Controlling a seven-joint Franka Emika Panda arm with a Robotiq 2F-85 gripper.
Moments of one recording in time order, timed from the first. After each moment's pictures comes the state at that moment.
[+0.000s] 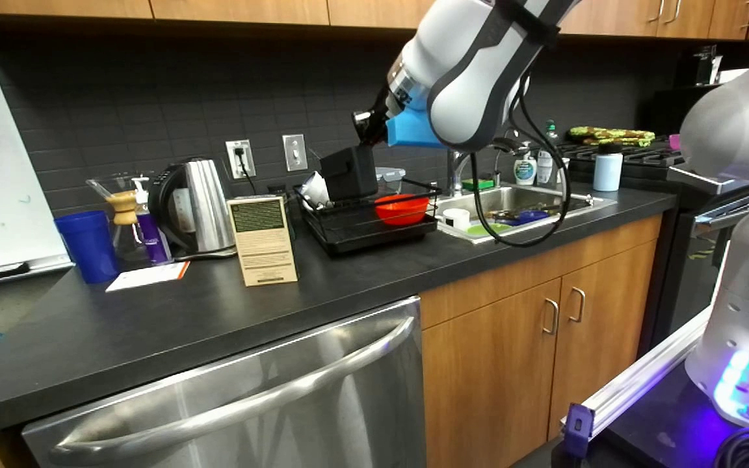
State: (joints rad) arm -0.76 -0.44 1.23 -2.59 0.08 3.37 0.62
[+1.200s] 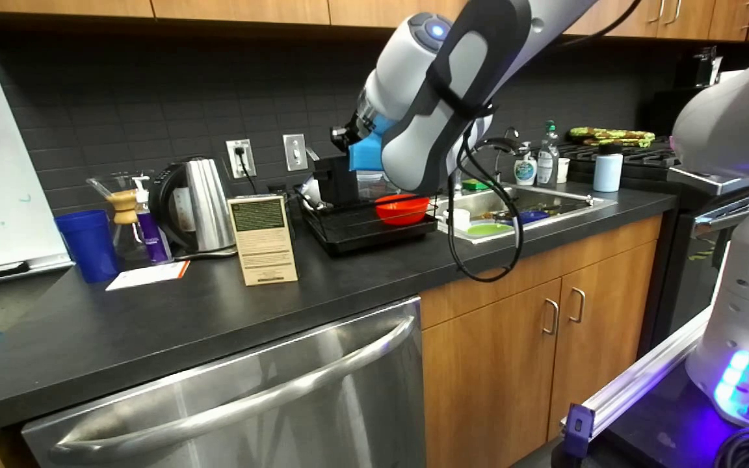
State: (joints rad) arm -1.07 -0.75 1.61 -2.46 0.39 3.34 0.74
